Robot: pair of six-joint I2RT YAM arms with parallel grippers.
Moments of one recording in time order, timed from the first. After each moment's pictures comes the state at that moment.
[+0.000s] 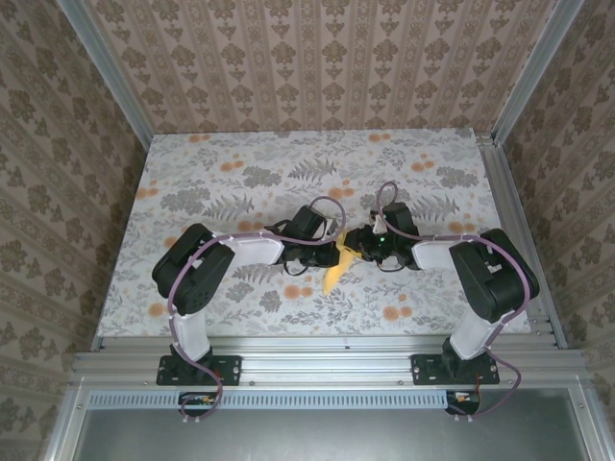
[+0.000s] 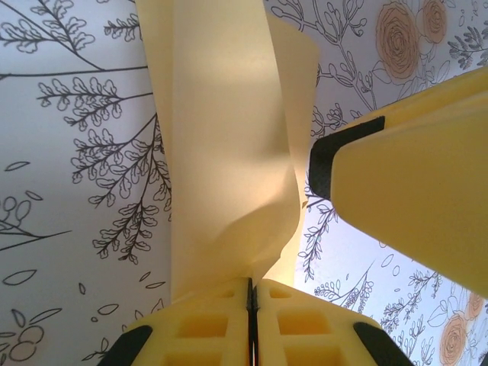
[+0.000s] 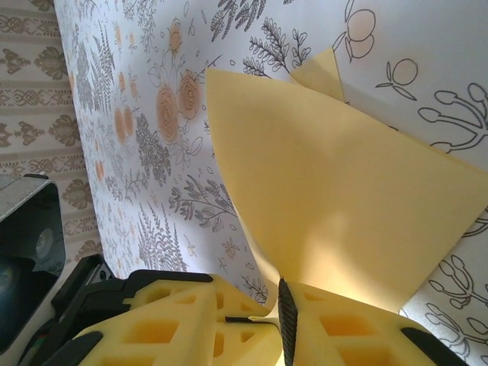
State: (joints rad) left arm -0.80 1.87 1.02 -0.09 0.37 -0.57; right arm 0.34 1.70 0.69 0.27 -0.58 0.94
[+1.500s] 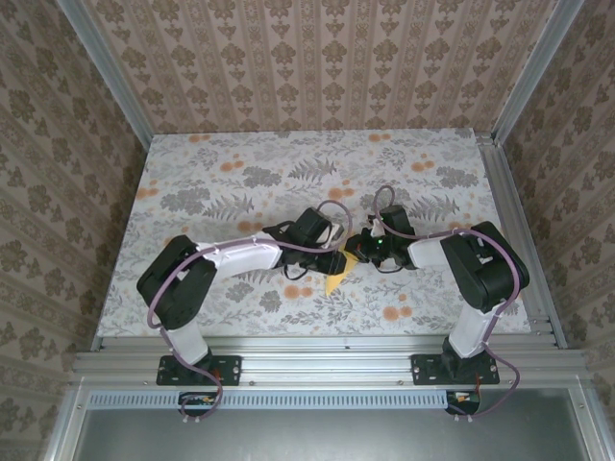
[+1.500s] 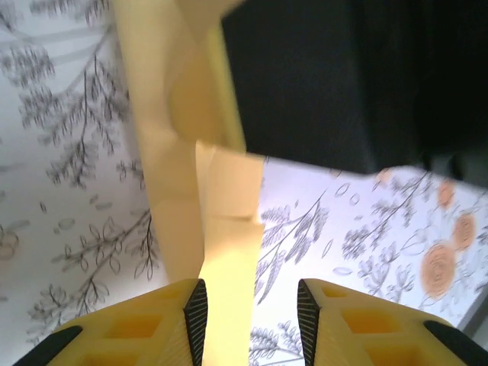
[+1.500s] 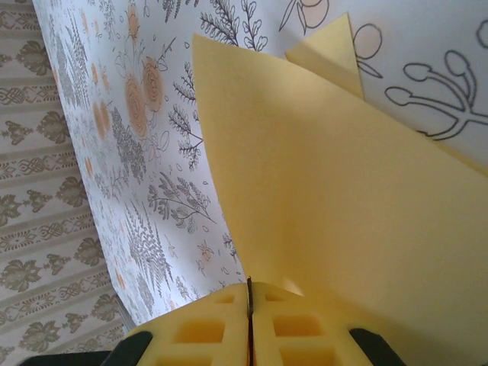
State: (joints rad) left arm -0.89 1.74 1.03 -0.28 0.29 -0.46; right arm 0.34 1.78 0.70 0.30 -0.61 0.97
